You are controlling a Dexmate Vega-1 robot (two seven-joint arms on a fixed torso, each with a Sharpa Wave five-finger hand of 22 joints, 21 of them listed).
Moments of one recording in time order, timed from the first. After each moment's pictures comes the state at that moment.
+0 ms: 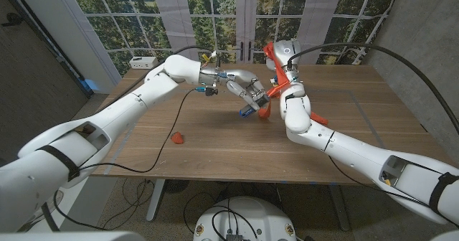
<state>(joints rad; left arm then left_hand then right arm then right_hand) 0.31 0.60 0.79 -1.37 -0.31 -0.37 -1.01 1.01 0.00 0.48 -0.11 0.19 0.93 0.02 0.33 0.55 0.97 -0.07 0.35 0.77 1.15 -0.05 0.31 0.73 0.64 -0.06 1.22 0.18 -0.47 -0.53 -1.01 -1.66 -1.18 -0.87 -0.22 0.73 -0.01 0.48 -0.12 0.18 0.96 0.11 0.55 0.26 1.04 0.01 0.80 0.40 1.00 -0.06 0.44 0.67 0.59 0.02 0.52 0.19</state>
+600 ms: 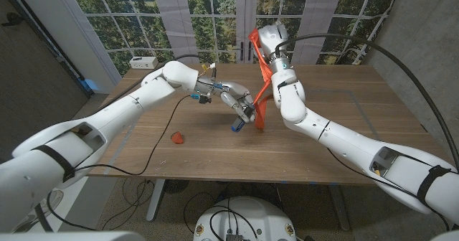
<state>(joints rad) 0.31 0.63 0.81 -1.36 -0.24 -0.34 -1.01 1.01 0.00 0.49 -0.11 0.19 0.92 0.02 0.33 0.54 0.99 -0.07 0.35 0.77 1.15 -0.05 0.32 0.73 0.64 -0.06 1.22 0.18 -0.45 -0.48 -0.95 -1.64 -1.31 -0.74 -0.19 0.73 -0.01 0.48 -0.11 0.18 0.97 0.11 0.55 0.26 1.04 0.01 0.79 0.40 1.00 -0.06 0.44 0.67 0.59 0.02 0.52 0.19</state>
